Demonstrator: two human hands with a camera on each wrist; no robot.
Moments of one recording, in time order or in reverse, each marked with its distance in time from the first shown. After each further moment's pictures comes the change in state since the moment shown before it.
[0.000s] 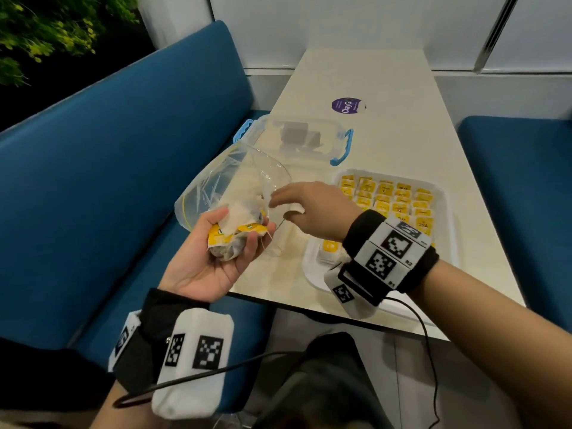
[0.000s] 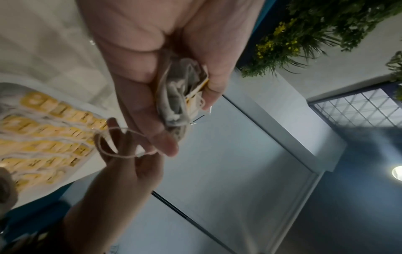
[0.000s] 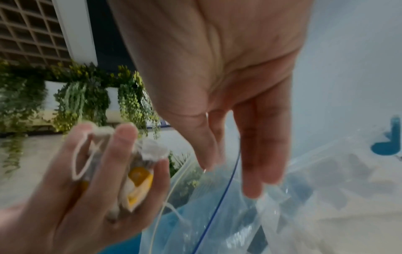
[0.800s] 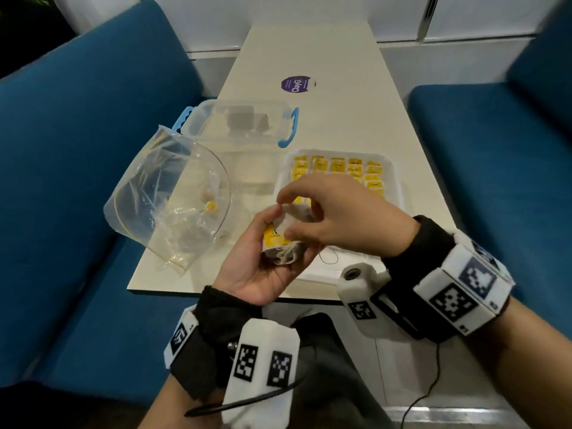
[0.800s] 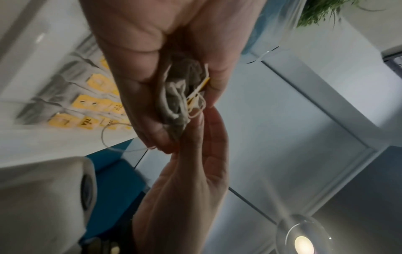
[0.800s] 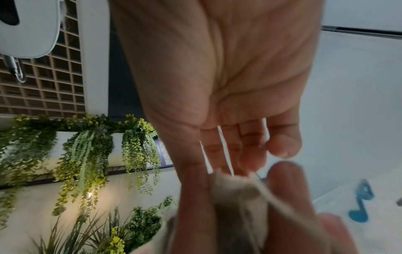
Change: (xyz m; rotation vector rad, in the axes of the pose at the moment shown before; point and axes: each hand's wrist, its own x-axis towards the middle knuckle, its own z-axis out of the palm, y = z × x) left_hand 0.058 -0.091 0.036 -0.019 -0.027 -0.214; right_hand -0.088 0.021 -0.028 0.148 0.141 0.059
